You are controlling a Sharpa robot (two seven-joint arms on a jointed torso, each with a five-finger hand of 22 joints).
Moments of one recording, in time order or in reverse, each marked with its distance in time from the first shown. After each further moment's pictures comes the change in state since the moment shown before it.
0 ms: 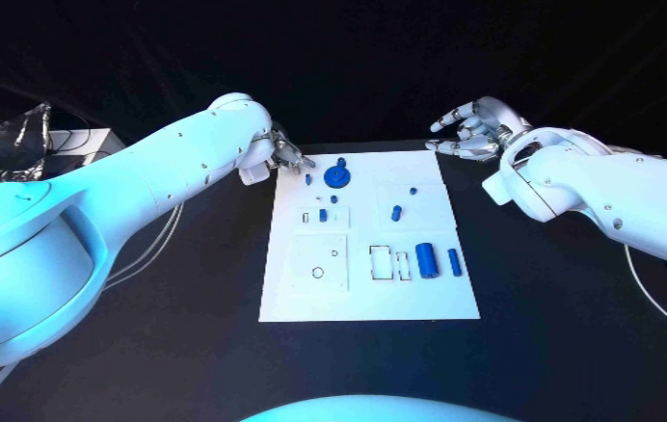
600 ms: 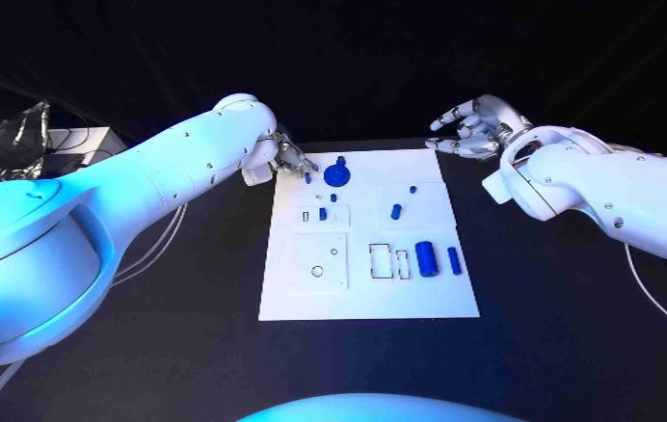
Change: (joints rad) left arm 0.000 0.020 -0.014 -0.018 0.002 0.032 0.001; left_hand 0.000 0.000 -0.003 0.003 0.000 0.000 0.000 0.000 0.001 0.000 0.000 0.000 0.002 0.000 0.000 0.000 0.000 0.000 0.000 0.000 0.000 -0.002; right arm 0.001 0.000 0.001 0.004 -0.002 -0.002 0.000; right_hand 0.000 0.000 0.000 0.000 0.000 0.000 0.000 0.000 0.000 0.000 0.000 0.000 0.000 0.000 0.000 0.000 0.000 0.000 0.000 0.000 0.000 0.000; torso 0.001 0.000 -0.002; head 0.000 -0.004
